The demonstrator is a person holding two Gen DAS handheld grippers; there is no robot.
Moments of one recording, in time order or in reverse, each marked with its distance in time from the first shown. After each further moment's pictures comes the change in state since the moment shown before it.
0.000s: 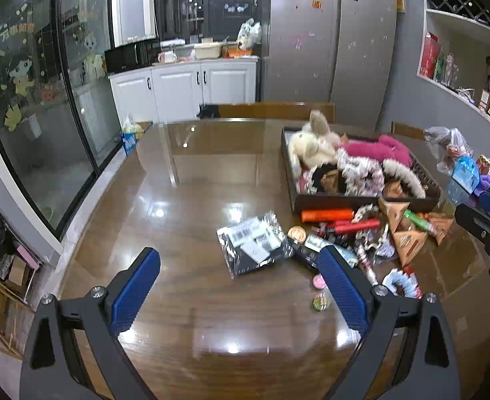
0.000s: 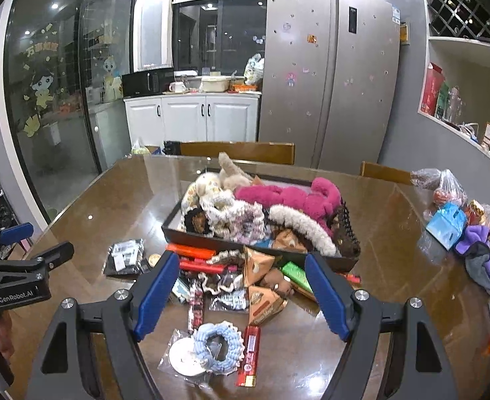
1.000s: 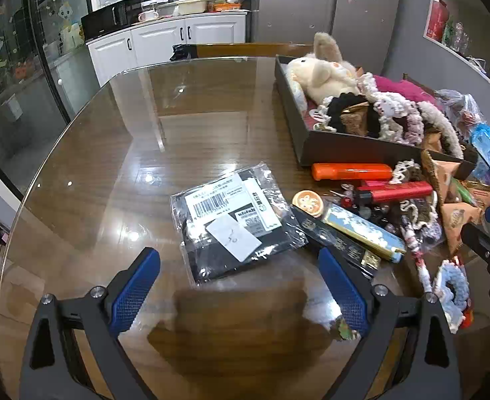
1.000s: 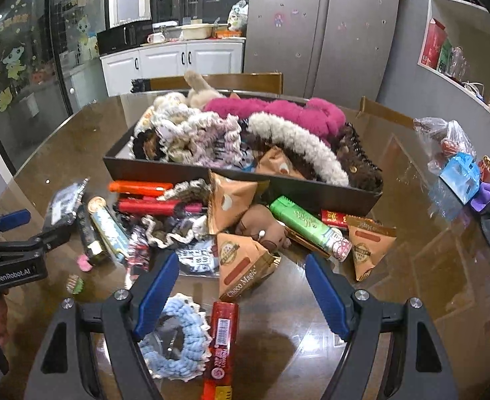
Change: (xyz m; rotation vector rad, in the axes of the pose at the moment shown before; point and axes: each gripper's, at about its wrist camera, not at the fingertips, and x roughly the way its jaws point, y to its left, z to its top) left arm 0.129 -0.024 -0.012 0.026 0.184 -0.034; right arm 0.099 -0.020 -0.049 0.025 0.216 -0.055
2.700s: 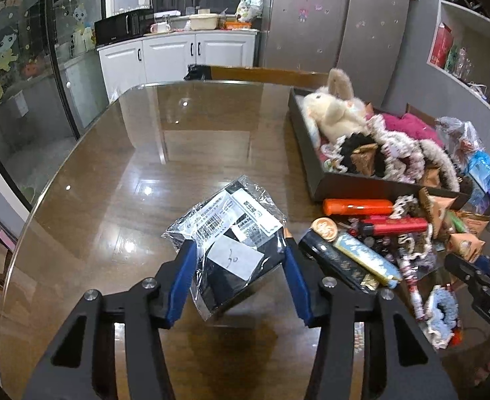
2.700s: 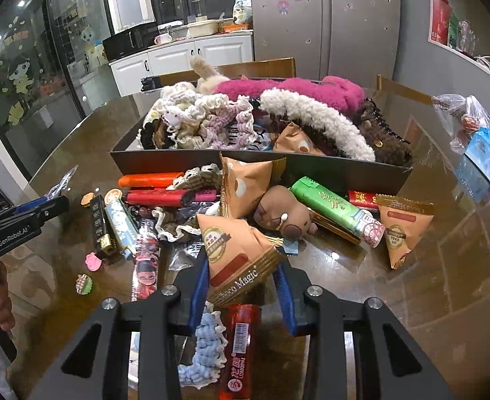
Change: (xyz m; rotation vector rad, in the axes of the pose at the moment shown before) left arm -0.026 0.022 0.005 -0.054 -0.105 -0.022; right arm 0.017 -0.005 -0.005 0.066 0.017 0.126
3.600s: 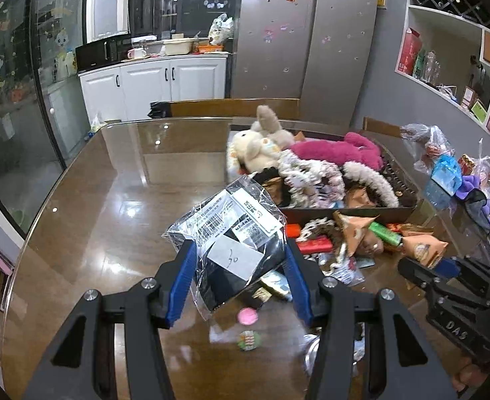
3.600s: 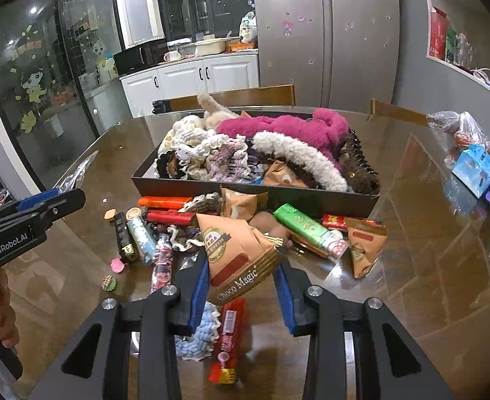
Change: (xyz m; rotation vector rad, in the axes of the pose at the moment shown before) left arm -0.059 -0.078 0.019 0.057 -0.075 -0.063; right arm -0.049 -0.015 0.009 -0.016 -0.071 0.028
